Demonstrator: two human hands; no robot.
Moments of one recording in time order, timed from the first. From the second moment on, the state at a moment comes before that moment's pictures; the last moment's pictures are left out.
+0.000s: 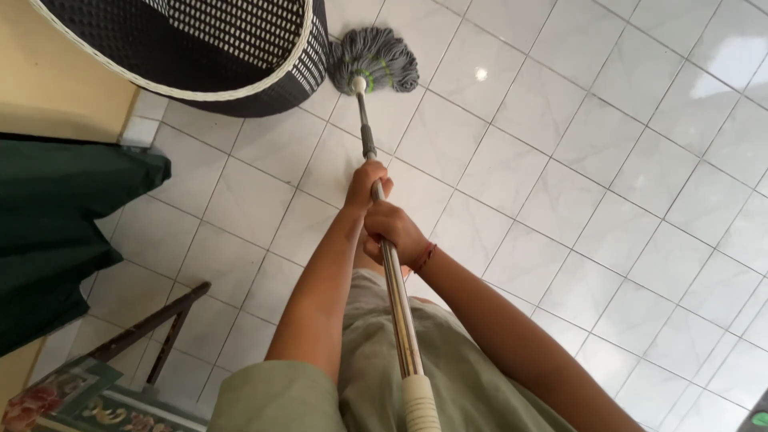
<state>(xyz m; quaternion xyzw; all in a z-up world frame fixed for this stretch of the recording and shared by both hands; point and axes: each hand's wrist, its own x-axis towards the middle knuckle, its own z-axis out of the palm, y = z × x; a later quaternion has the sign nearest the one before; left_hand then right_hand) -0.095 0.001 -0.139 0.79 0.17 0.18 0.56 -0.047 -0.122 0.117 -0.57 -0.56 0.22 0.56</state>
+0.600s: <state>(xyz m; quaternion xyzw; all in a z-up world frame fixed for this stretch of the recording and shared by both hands) 0.058 0.186 -0.069 0.83 0.17 0.03 0.53 0.090 0.043 0.102 -0.58 -0.52 0.18 0.60</state>
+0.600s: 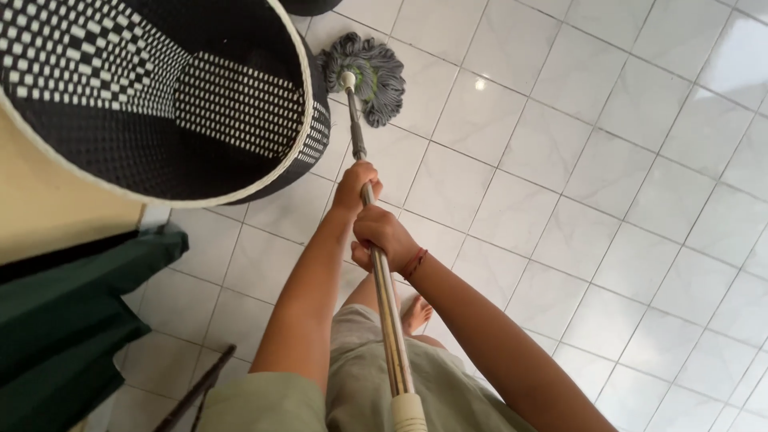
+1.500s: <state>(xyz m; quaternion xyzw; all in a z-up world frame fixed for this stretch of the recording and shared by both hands) -0.138 0.029 -0.058 0.84 0.11 0.04 0.53 -0.116 -0.117 0.104 -0.60 -0.48 0.17 0.61</state>
